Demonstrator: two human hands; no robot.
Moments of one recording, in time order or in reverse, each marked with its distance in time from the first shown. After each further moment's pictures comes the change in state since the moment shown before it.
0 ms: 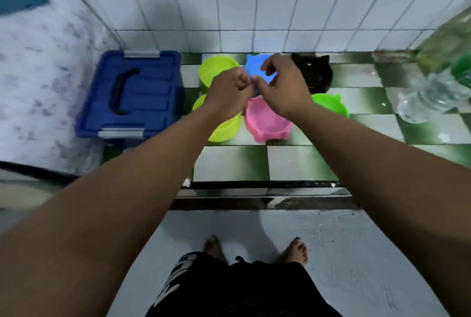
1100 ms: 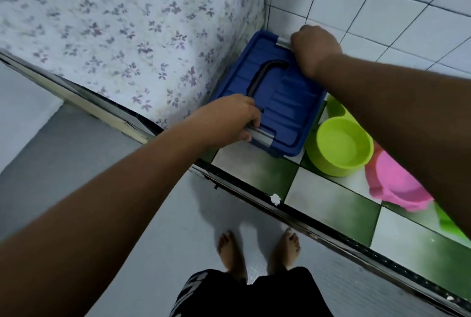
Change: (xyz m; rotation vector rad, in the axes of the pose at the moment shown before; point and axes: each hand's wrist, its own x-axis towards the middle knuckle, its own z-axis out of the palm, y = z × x) left_hand -0.085 -0.126 -0.231 0.660 -0.416 -0.066; right_hand 0.170 -0.155 0.228 -0.831 -0.546 -0.483
